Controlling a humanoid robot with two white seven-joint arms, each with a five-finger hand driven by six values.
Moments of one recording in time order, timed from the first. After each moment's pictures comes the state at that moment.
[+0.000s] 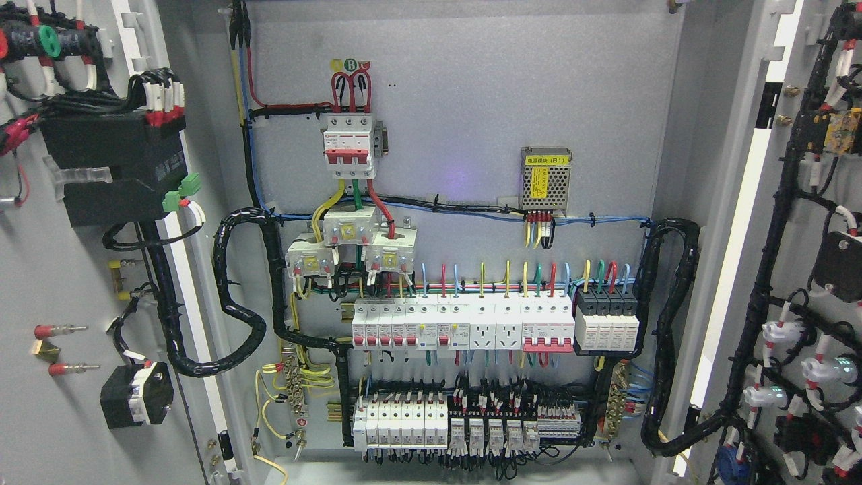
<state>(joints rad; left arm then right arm) 0.57 0.57 -0.01 -2.03 0.38 -0.77 -0.18 0.36 -0.46 0.01 -2.01 -0.42 -0.72 0.23</state>
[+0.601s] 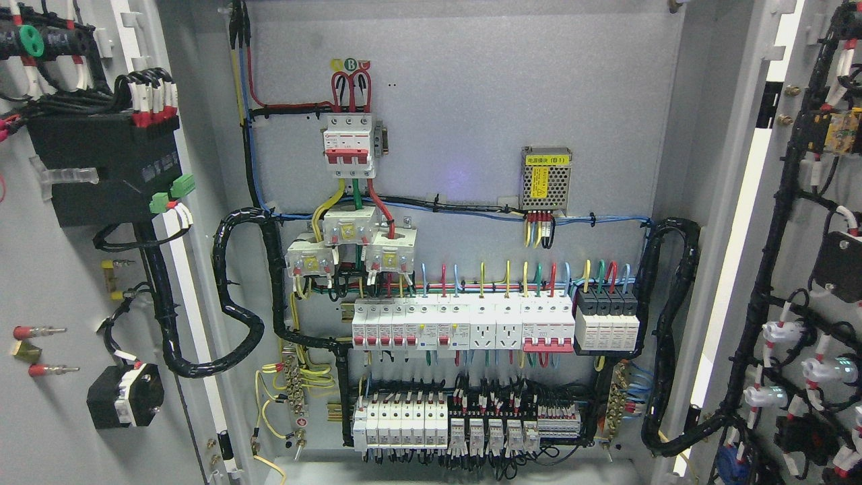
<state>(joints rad) 0.57 0.58 0.04 -2.03 0.47 -0.77 -0.18 0.37 -0.46 -0.02 -2.00 -0.54 -0.72 0.23</state>
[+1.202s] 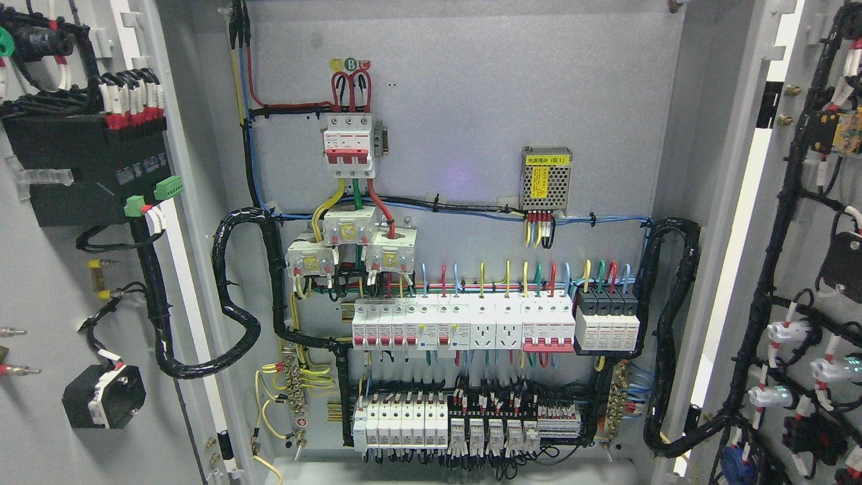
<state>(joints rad) 0.58 0.61 0.13 -2.02 0.62 -0.77 -0.18 0.40 -0.47 -0.08 -1.97 -0.66 -0.72 0.24</state>
